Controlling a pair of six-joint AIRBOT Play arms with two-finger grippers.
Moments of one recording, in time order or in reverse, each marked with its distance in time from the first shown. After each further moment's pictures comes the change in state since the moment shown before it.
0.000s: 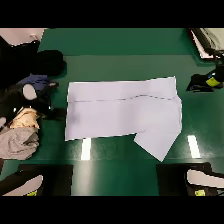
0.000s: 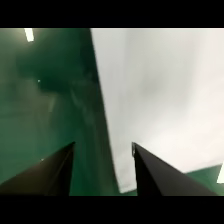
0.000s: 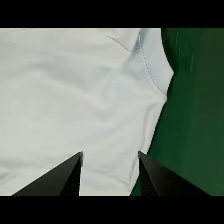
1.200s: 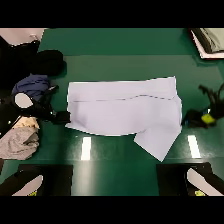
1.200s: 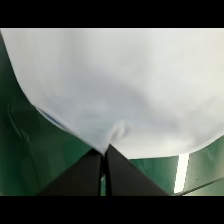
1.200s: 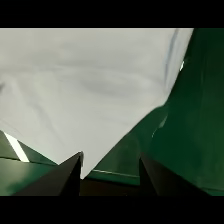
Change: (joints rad) left arm 0.000 0.118 -0.081 -0.222 0.048 0.050; right arm -0.121 0.375 -0.706 0.076 0.001 -0.017
